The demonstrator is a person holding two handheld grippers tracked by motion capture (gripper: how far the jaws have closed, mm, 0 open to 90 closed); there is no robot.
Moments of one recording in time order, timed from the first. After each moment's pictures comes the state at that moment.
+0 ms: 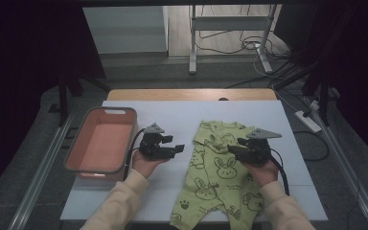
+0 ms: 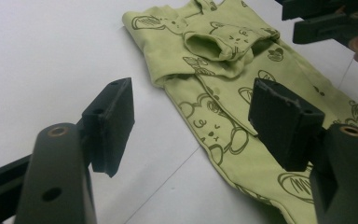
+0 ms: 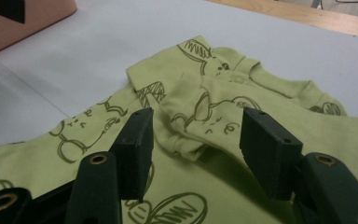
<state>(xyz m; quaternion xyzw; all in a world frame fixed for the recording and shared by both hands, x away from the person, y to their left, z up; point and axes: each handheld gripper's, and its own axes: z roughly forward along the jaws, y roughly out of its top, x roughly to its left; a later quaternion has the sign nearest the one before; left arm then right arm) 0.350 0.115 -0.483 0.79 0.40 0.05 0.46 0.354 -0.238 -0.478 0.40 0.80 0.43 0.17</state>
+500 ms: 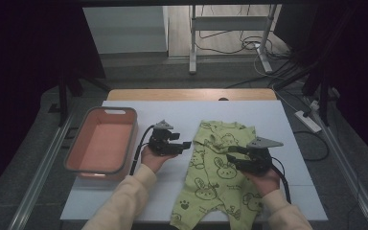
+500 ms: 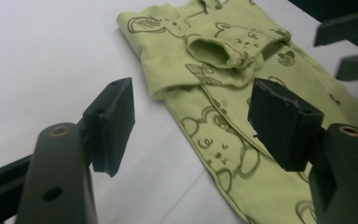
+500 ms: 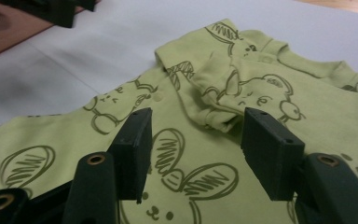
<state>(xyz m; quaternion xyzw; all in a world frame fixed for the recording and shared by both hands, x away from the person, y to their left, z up) 0.376 0.092 -0.492 0.80 0.40 0.04 0.45 0.330 -0.240 -0.483 0.38 0.80 0.43 0.15</state>
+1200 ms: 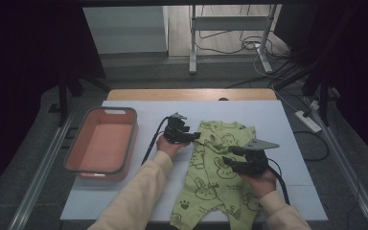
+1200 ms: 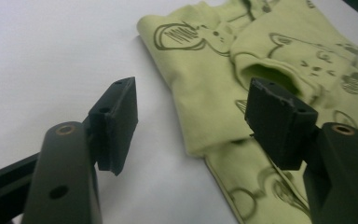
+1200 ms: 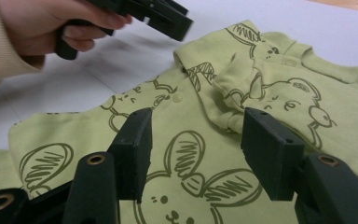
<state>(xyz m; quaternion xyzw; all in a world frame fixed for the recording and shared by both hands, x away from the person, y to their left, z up) 0.439 0.056 -0.524 0.80 0.43 0.03 0.42 0.327 -0.231 -0.487 0.36 0.81 0.44 0.14</state>
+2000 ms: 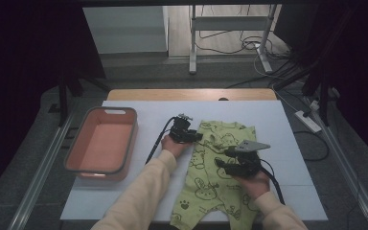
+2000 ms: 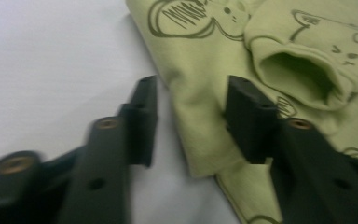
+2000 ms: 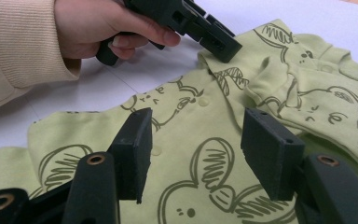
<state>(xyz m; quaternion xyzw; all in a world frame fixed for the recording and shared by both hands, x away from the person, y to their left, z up) 0.453 0.041 -0.540 0.82 0.42 -0.01 0.39 0.324 -0.210 -0.489 0.34 0.82 0.44 0.12</state>
